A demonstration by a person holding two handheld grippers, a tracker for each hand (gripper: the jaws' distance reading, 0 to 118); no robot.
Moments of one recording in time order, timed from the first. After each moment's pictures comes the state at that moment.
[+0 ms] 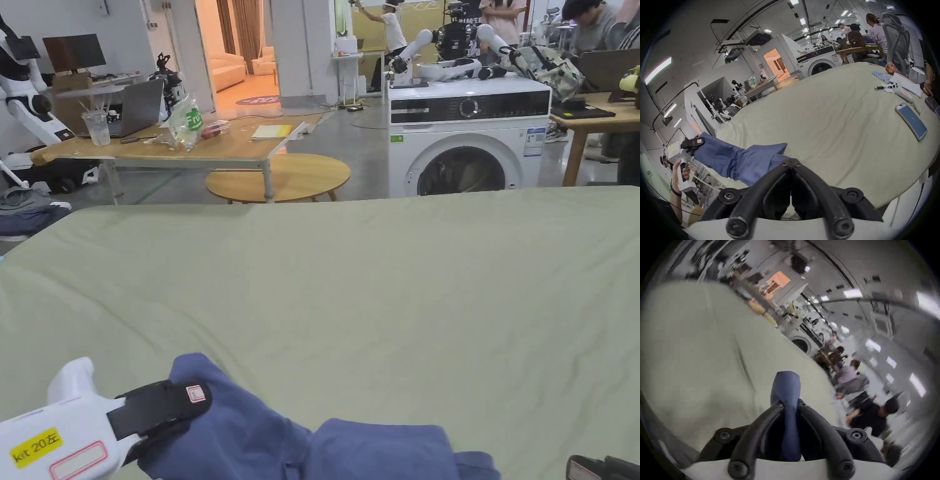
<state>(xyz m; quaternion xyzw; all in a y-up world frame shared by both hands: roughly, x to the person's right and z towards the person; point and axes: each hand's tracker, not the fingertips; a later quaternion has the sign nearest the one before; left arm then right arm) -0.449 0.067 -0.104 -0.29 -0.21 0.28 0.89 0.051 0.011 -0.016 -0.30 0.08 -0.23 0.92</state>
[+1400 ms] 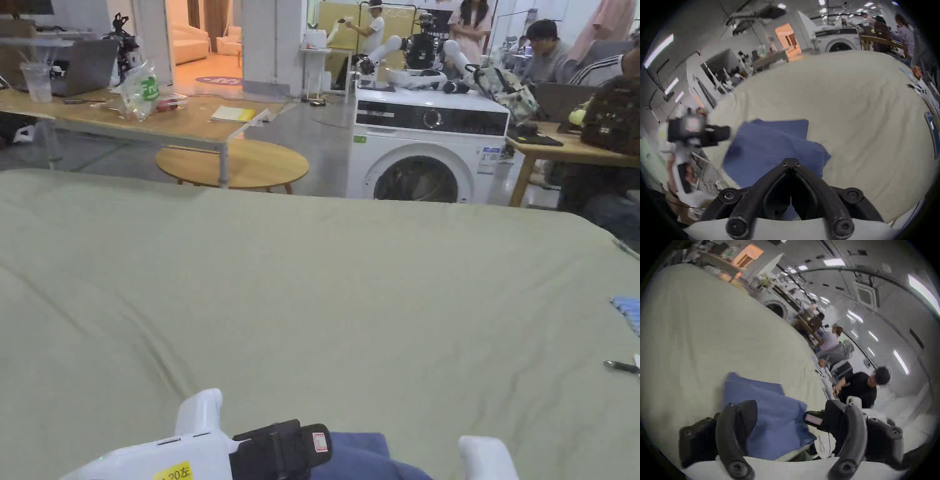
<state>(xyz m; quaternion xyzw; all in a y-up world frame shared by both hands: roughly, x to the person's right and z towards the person) -0.368 -0.030 -0.146 -0.38 -0.33 0.32 0.80 -0.029 -0.036 -0.101 -0.44 0.13 -0.11 0.88</state>
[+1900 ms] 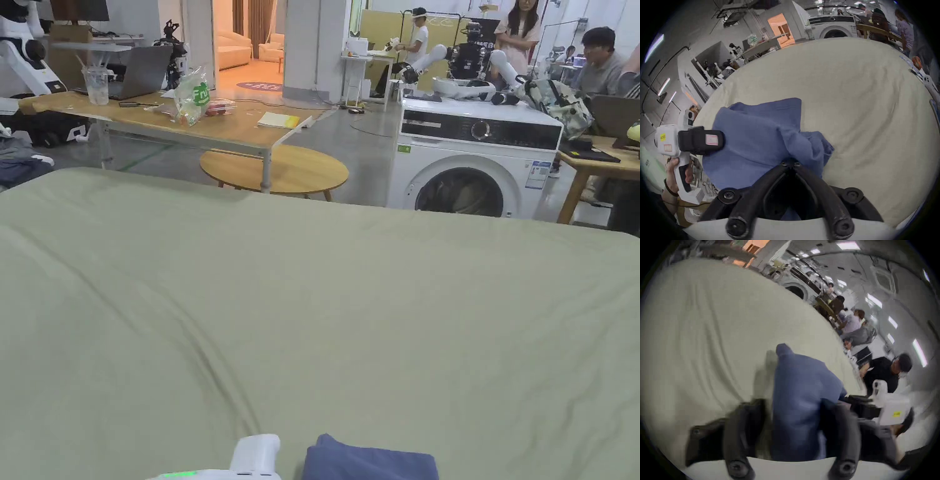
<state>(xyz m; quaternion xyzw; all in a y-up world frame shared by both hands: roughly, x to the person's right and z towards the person) -0.346 -0.080 -0.170 -0.46 -0.30 0.16 0.82 -0.028 -0.068 -0.100 -0.45 0.11 -0.14 0.87</state>
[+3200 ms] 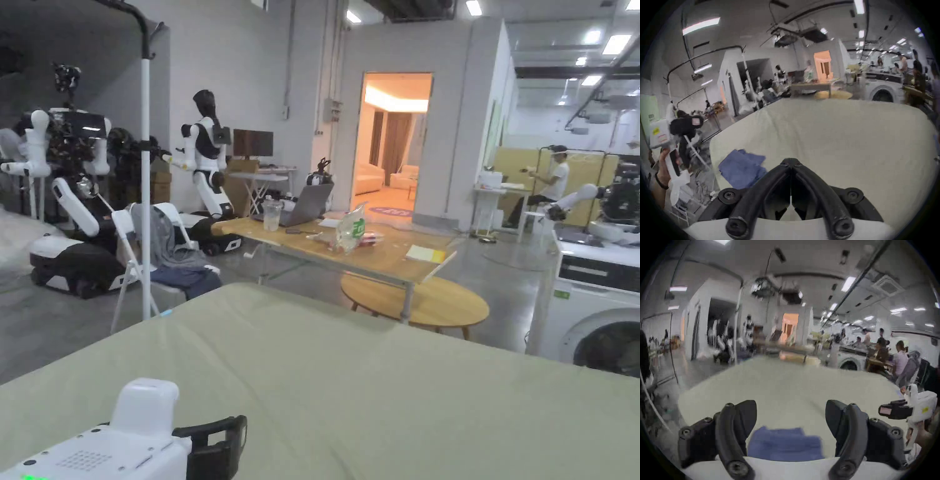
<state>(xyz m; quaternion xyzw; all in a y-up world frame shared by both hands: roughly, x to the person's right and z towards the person) -0.584 0.109 -0.115 -0.10 -0.02 0.05 0.99 -0.204 0.063 -0.180 -0.22 0.23 -0.06 0.95</state>
